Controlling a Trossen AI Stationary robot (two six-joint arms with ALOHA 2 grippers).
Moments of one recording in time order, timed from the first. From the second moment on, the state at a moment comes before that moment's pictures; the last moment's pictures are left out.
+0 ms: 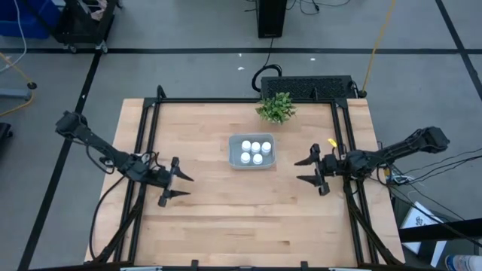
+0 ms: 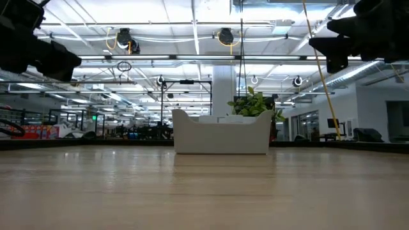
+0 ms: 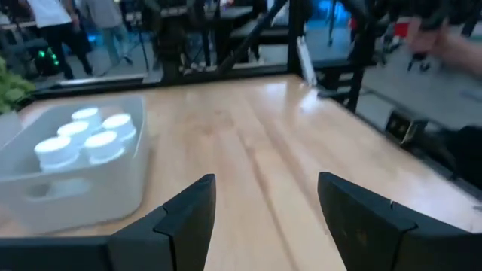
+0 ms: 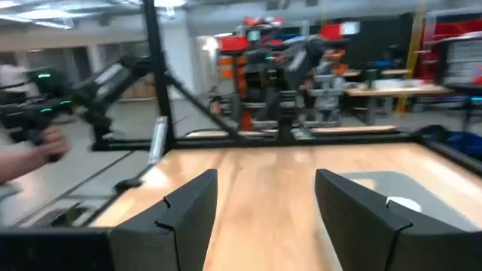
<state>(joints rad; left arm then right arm) -0.56 0.56 0.01 0.40 -0.32 -0.04 0.27 0.54 0.02 0.62 0.16 0.07</state>
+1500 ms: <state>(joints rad) -0.31 0.01 0.07 -0.11 -0.34 0.02 -0.35 0.00 0.02 0.09 -0.39 0.09</state>
